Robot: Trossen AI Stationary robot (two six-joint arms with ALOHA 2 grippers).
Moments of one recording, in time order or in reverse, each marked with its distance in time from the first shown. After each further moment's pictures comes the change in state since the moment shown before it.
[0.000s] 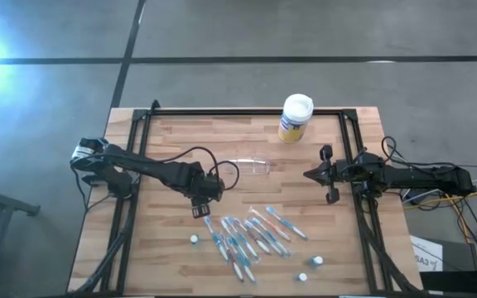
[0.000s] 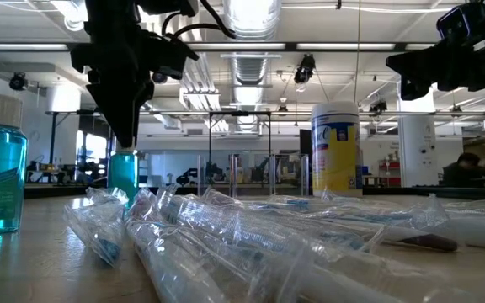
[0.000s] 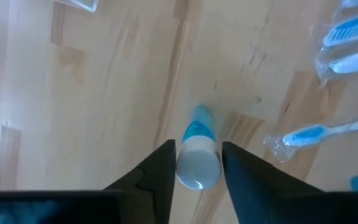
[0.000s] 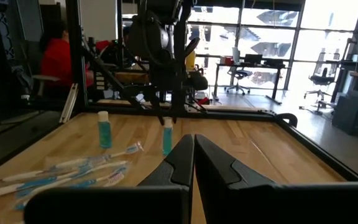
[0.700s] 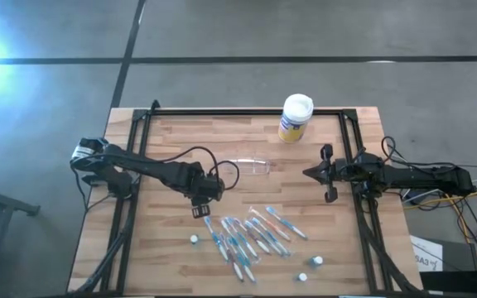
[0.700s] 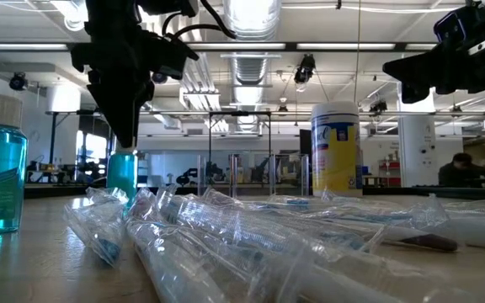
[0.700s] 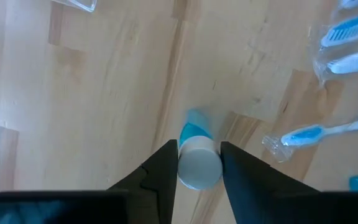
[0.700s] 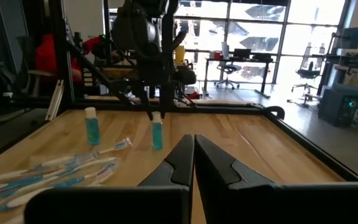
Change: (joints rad) left arm 0.000 0.000 -0.001 0.002 0.006 0.002; right arm 0.000 0.001 0.000 -0.020 0.052 0.001
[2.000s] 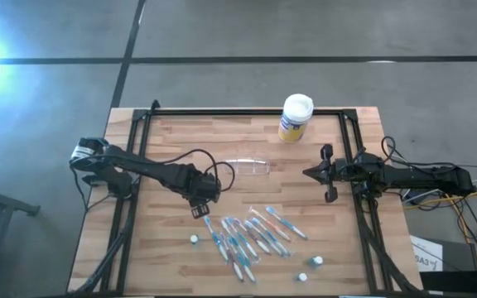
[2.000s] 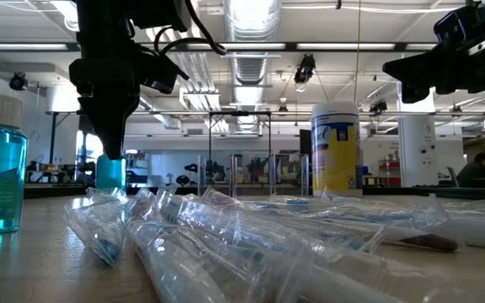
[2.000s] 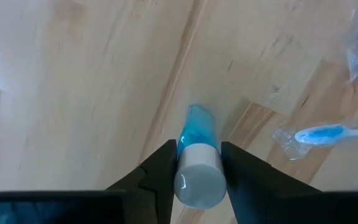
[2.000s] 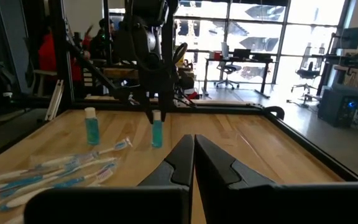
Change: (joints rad) left arm 0.000 -0.002 -0.064 0.010 0.008 -0.150; right arm 0.000 -0.001 0.000 0.000 -0.001 -0.002
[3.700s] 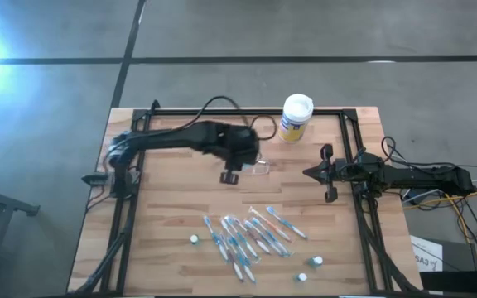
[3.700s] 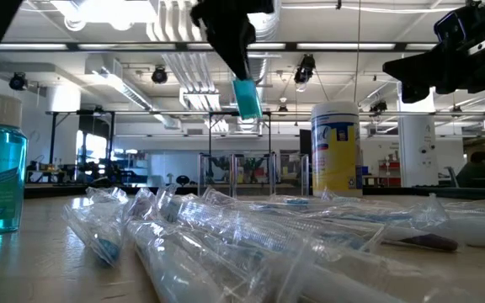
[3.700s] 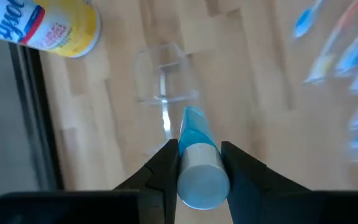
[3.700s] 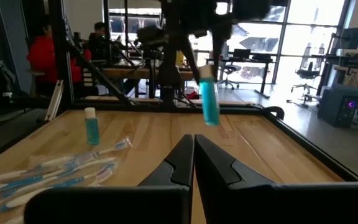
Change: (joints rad) left arm 0.244 0.337 0.889 -0.235 -0.010 0.915; right arm 0.000 0.001 0.000 0.001 0.001 0.000
